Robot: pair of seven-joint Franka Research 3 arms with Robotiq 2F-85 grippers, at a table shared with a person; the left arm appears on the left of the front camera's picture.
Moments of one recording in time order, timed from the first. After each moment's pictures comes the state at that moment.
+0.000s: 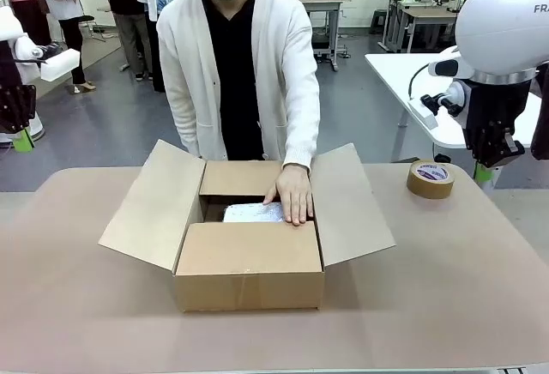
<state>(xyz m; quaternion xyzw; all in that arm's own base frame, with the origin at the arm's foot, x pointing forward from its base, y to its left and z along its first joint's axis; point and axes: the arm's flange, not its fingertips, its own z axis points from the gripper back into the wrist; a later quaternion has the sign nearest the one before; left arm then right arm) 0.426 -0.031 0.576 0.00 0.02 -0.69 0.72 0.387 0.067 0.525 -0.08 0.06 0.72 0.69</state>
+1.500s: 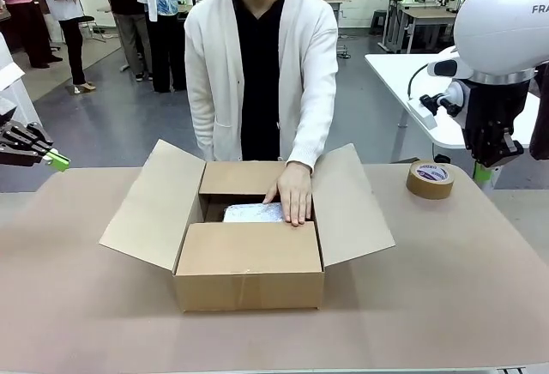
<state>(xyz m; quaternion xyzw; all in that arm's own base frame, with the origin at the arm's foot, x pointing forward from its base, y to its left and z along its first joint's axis) 0.459 0.083 0.452 -0.29 -0.31 -0.60 0.67 0.387 0.067 0.526 -0.08 0.06 0.72 0.69</state>
